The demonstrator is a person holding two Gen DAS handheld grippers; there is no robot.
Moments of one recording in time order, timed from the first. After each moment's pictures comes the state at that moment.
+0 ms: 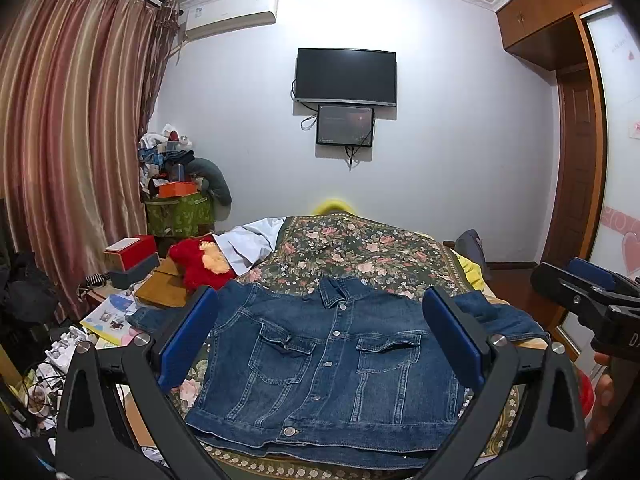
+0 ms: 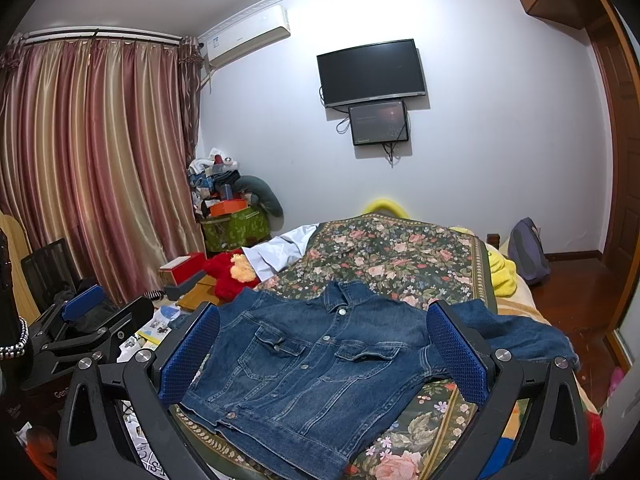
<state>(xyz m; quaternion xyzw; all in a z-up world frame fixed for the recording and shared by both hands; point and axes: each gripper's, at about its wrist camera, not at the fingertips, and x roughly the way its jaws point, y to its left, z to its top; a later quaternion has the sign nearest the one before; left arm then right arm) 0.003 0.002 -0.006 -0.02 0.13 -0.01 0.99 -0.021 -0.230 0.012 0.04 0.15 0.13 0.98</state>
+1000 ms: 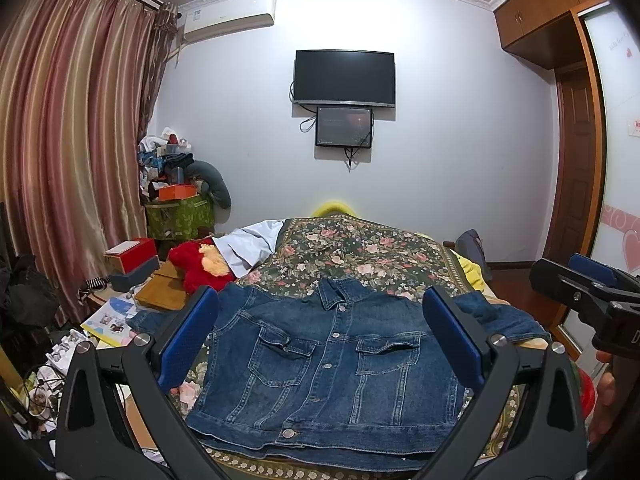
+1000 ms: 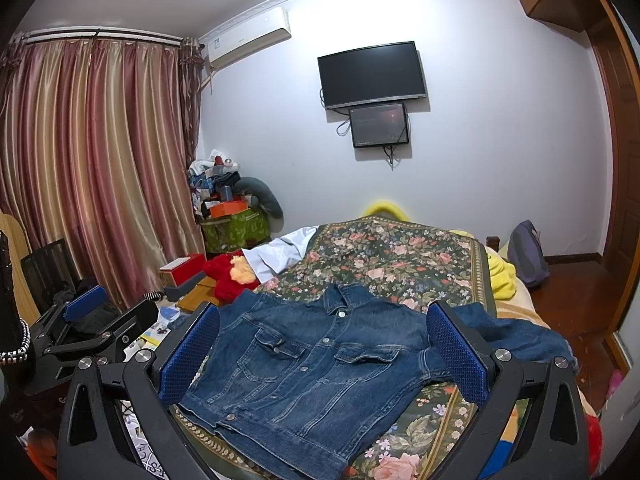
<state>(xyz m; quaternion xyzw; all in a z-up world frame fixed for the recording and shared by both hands) 0.008 -0.005 -0.004 -0.02 0.13 0.00 0.99 -0.022 -0.225 0.013 0.04 0.15 0.13 0.98</state>
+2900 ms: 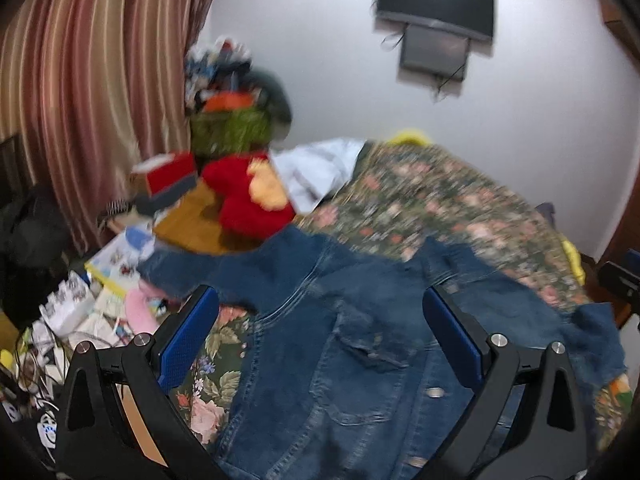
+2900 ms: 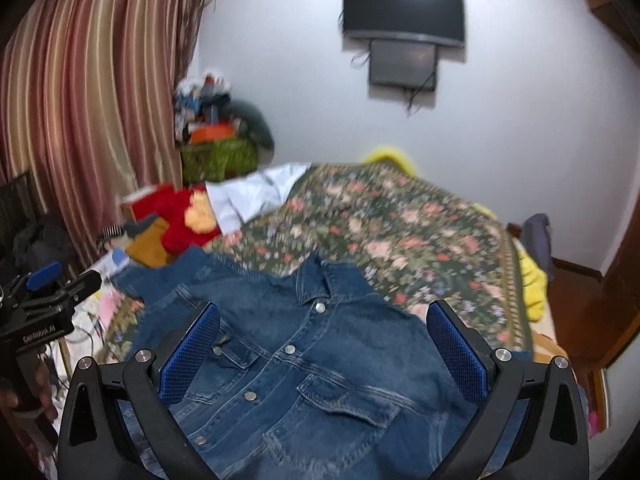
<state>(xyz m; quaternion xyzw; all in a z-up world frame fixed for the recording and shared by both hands) 0.234 0.120 -0.115 -0.08 0.29 0.11 0.95 0.244 -0.162 -0.052 -0.06 0.27 0.13 0.95</state>
